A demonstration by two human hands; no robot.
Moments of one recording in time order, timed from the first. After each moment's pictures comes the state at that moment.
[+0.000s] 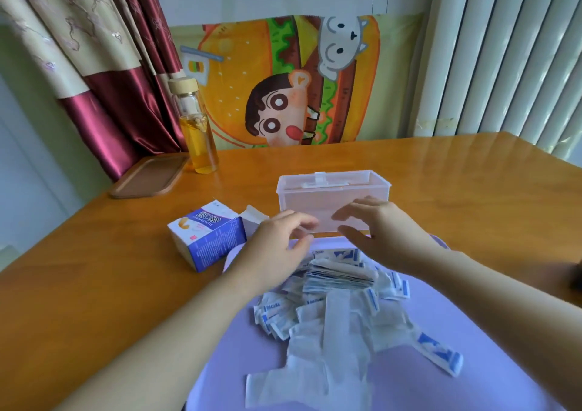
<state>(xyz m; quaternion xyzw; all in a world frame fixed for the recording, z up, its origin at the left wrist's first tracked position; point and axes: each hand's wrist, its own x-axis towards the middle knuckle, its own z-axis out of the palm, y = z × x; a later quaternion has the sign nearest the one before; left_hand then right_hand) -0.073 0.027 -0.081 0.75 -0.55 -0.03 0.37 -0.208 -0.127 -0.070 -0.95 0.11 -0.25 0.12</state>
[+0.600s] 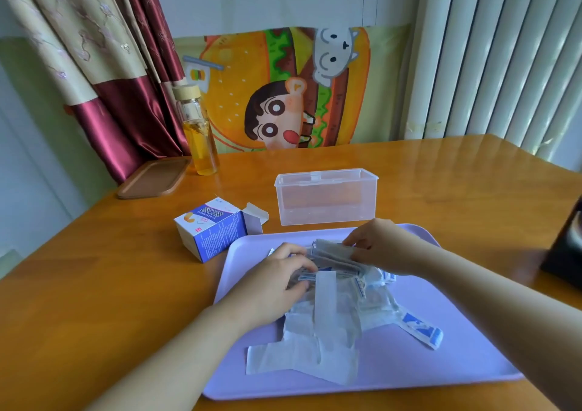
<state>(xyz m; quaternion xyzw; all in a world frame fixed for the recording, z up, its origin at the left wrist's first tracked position) -0.103 0.065 -0.111 0.77 -0.58 -0.09 0.24 -0.237 -0.103 -0.070 -0.95 0.22 -0.06 0.21</state>
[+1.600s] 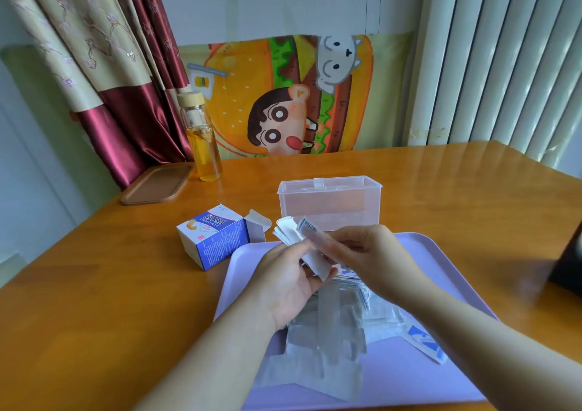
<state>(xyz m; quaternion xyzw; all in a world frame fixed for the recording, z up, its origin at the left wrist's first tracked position) -0.142 0.043 -0.065 0.49 -0.16 -0.43 0.74 -0.239 -0.051 -0.056 -0.82 0.16 -0.25 0.48</state>
